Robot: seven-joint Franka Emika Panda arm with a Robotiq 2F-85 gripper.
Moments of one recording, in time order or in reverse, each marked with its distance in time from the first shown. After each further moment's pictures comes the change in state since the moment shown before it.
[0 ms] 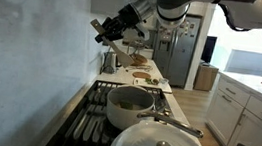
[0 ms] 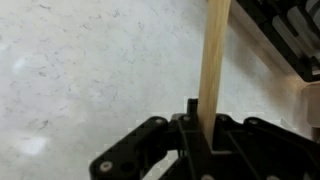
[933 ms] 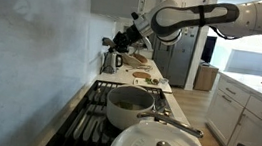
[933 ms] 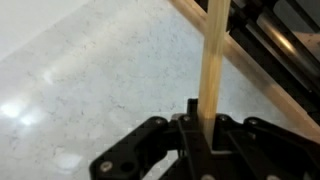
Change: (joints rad) arm -0.038 0.003 -0.122 -0.150 -0.090 0.234 -0.052
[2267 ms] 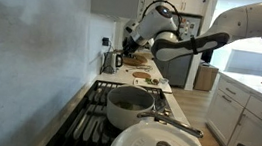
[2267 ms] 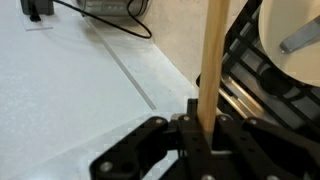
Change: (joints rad) arm 0.171 0.035 -0.292 0.028 -0.902 -0.080 0.714
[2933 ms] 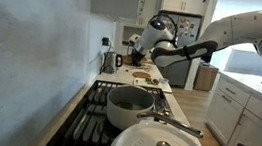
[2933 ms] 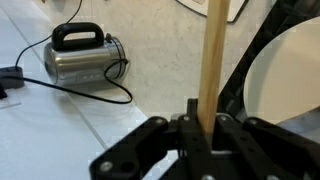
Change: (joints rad) arm -0.101 0.083 -0.001 0.025 -0.001 -0.097 0.012
